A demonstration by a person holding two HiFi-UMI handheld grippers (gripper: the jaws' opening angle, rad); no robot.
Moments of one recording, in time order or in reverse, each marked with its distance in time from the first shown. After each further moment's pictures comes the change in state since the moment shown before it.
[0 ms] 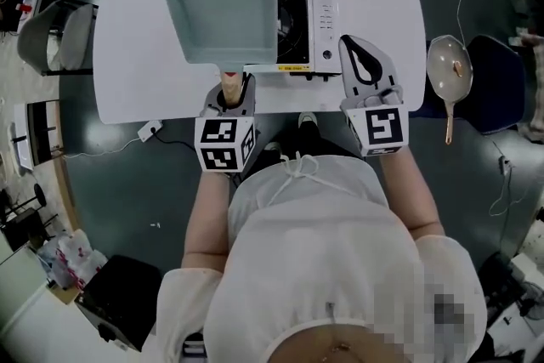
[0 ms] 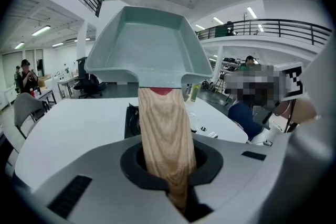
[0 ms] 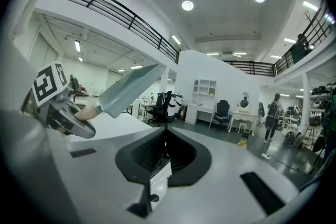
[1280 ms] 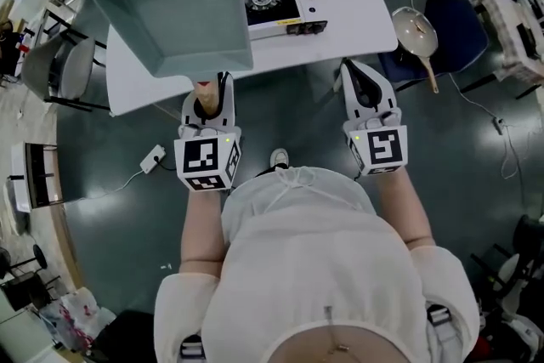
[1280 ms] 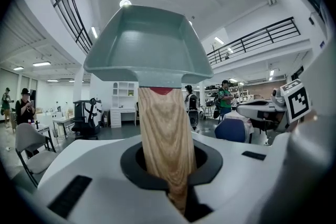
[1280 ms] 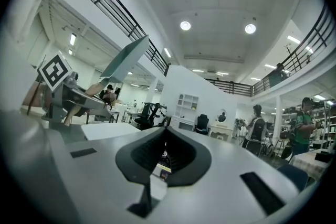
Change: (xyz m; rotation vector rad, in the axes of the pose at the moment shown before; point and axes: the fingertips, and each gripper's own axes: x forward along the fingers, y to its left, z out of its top) left arm -0.282 -0.012 -0.025 0.193 -0.477 -0.072; right arm -0.251 0.188 0.056 -0.077 -0.118 -0.251
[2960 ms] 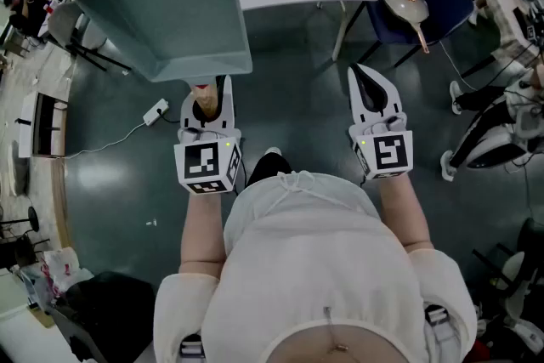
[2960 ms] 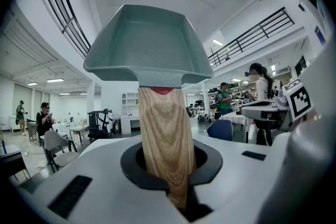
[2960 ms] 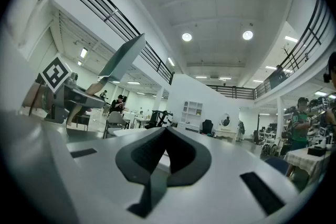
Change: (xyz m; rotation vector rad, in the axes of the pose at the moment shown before) left arm -0.281 -0.172 -0.013 0.064 -0.084 0.110; right arm -0.309 0.059 0.018 0.015 -0.095 0.063
